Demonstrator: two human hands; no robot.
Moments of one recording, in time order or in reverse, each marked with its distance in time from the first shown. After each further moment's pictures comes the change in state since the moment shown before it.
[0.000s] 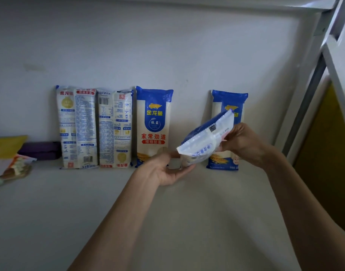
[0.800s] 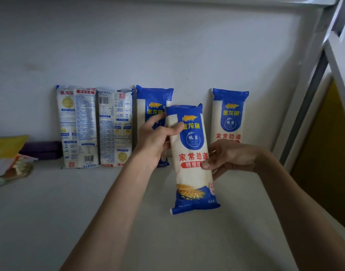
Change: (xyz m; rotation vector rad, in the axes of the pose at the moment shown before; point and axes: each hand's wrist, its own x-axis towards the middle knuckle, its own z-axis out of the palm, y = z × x) left_hand -0.023 0.030 0.010 0.300 -0.020 0.753; right_hand 0.001 0.005 0.016 -0.054 -0.340 0.522
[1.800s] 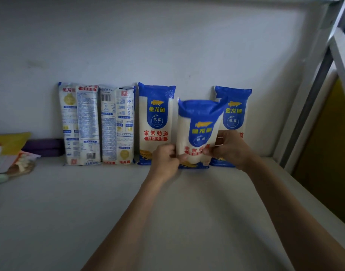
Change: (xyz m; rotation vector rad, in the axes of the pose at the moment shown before) left_hand 0.006 -0.076 -0.015 0.714 -0.047 0.126; right_hand 0.027 0.019 0.004 -0.019 0.614 -0.277
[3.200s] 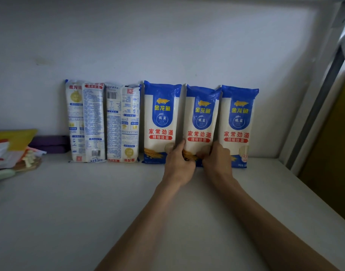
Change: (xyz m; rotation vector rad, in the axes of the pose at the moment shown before) left_hand -0.008 -0.003 0.026 0.037 0.033 -0.020; right_hand 0.001 0.019 0.071 -0.442 0.430 0.169
